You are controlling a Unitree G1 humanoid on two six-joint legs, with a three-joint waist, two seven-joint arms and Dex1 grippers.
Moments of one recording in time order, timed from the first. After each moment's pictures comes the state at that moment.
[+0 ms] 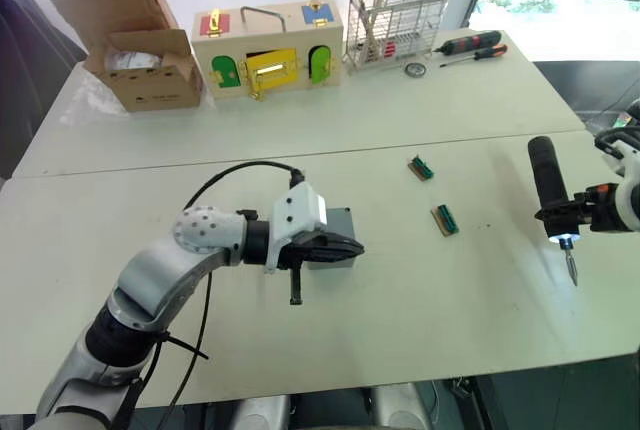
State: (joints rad) left arm -0.44 0.58 -0.27 -0.54 -0.51 0.69 -0.92; right arm -0.90 -1.18 0.26 0.66 0.38 1.26 0.92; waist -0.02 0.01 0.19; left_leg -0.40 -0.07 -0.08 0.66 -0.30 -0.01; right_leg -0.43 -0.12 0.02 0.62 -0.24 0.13
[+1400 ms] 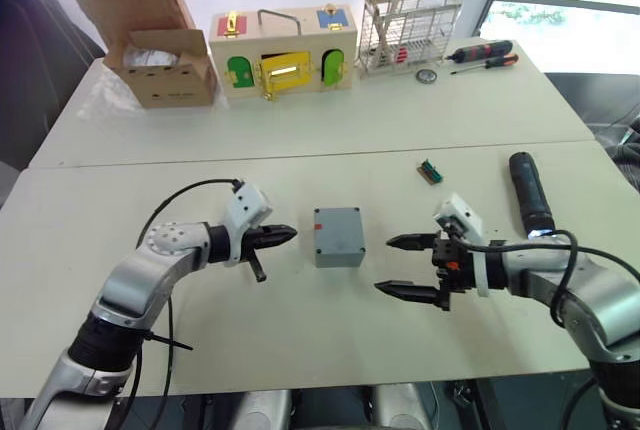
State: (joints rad) left arm -0.35 0.62 -0.19 -0.26 -0.39 0.66 -0.83; right arm -0.19 -0.78 0.04 -0.51 0.52 0.84 0.91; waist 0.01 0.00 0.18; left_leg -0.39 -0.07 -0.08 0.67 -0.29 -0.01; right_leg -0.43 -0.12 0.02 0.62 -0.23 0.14
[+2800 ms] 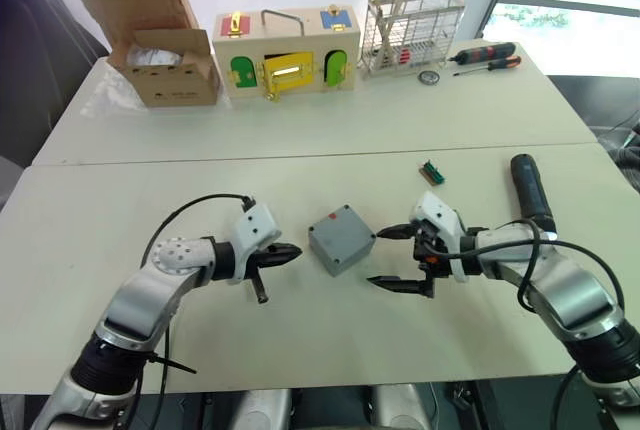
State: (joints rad) left arm -0.25 0.55 -0.19 -0.36 -0.27 0.67 -0.83; right arm -0.30 -0.81 0.23 -0.35 0.34 0.60 0.98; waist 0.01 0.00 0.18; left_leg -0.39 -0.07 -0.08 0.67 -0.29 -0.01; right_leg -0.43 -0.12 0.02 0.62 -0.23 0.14
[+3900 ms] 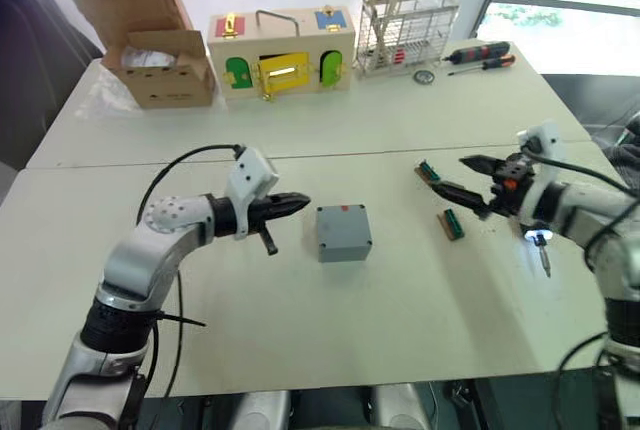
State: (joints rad) left arm -0.45 0.52 -0.09 -0.34 -0.42 0.72 -0.82; right arm -0.43 -0.72 -0.17 -0.01 0.41 0.68 0.76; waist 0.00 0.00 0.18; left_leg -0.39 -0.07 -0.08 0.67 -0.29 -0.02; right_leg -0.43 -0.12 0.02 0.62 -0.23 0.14
